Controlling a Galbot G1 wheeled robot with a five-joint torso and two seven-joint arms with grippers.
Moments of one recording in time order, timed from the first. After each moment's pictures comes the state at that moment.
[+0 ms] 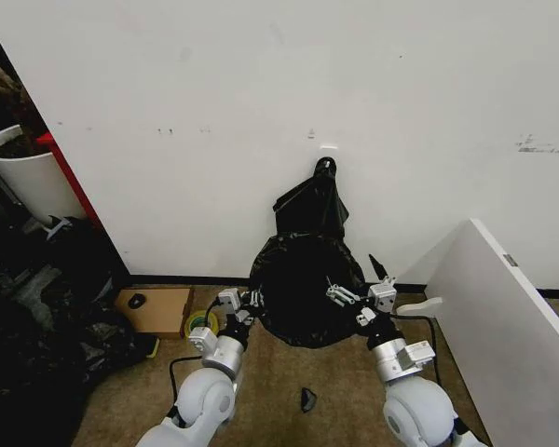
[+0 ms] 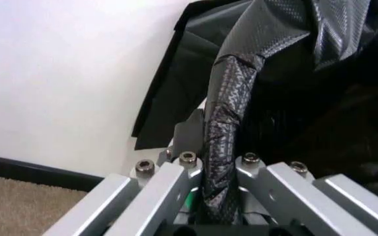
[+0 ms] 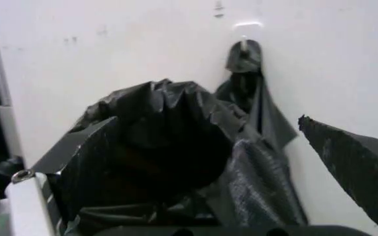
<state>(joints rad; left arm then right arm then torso) 1.27 -1.26 -0.12 -1.86 -0.70 -0.11 -0.12 -1.39 1.16 0.24 2.02 0.33 0.25 0.06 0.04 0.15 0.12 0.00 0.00</state>
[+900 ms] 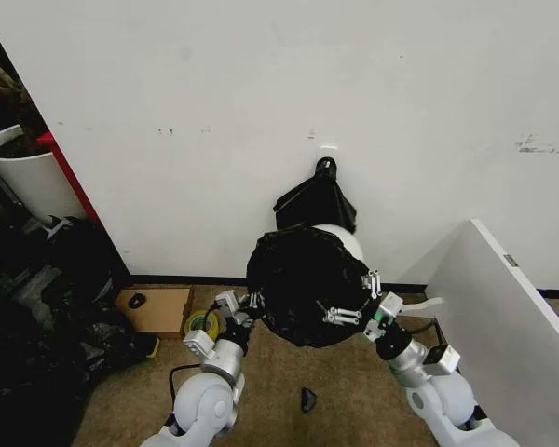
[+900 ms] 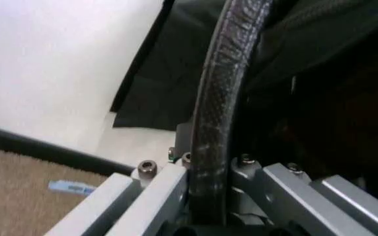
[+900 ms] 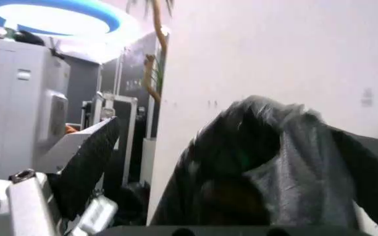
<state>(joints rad) 1.29 -1.27 -0.11 -1.87 -0.81 -0.06 -0.11 -1.39 1.13 0.39 1.95 0.56 0.52 -0.68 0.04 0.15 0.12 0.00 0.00</state>
